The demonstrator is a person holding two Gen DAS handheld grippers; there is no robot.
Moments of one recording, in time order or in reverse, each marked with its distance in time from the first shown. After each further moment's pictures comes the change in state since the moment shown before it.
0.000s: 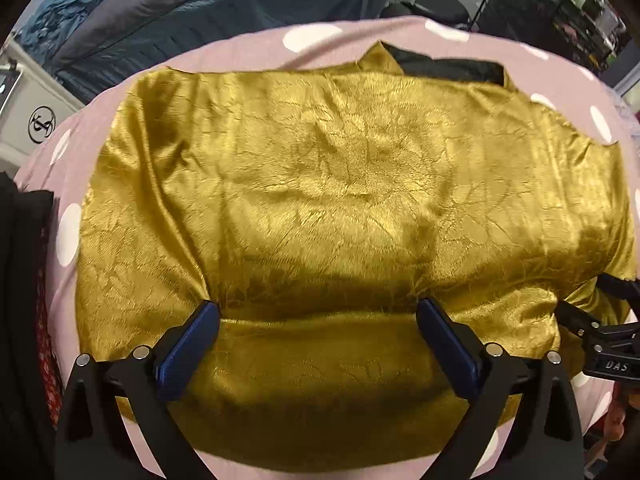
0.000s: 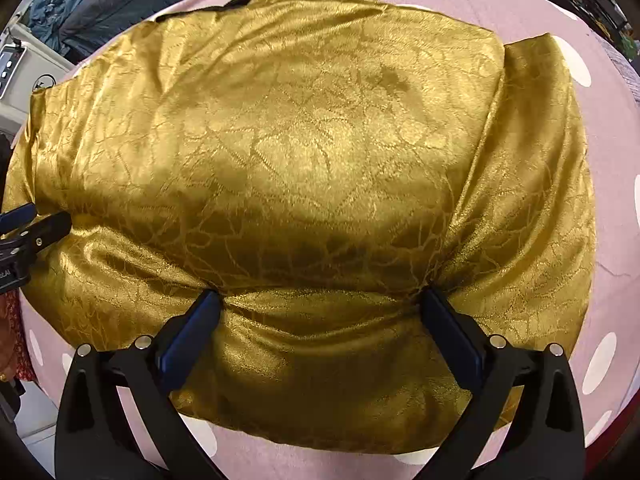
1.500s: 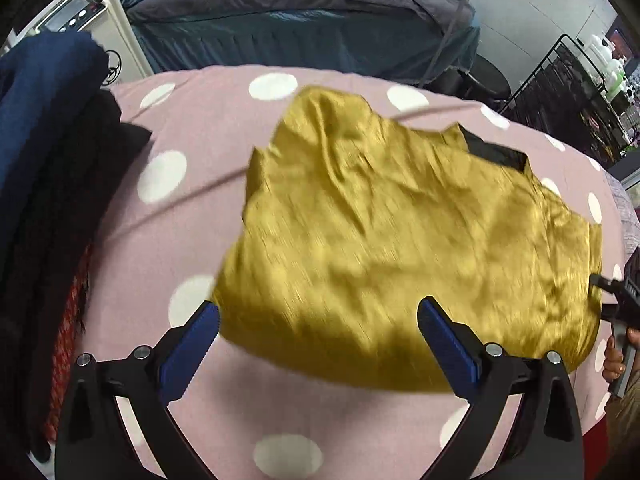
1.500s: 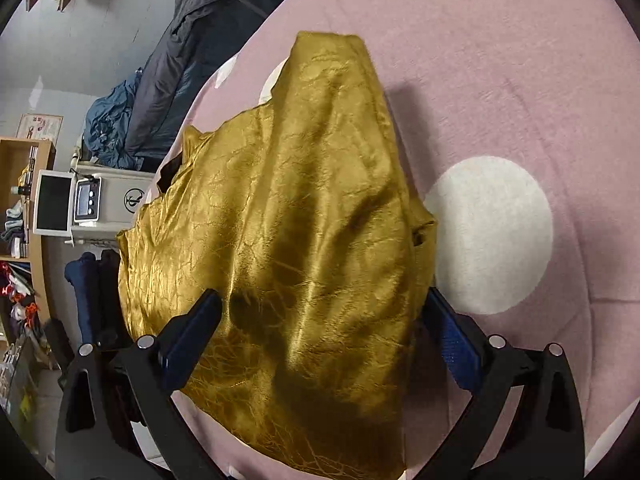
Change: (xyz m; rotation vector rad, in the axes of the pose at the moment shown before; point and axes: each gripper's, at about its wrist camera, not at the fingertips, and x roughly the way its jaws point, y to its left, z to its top) left arm -0.077 0.091 -0.033 -0.239 -0.110 -0.014; right arm 0.006 -0.165 0.037 0.300 -0.039 0.544
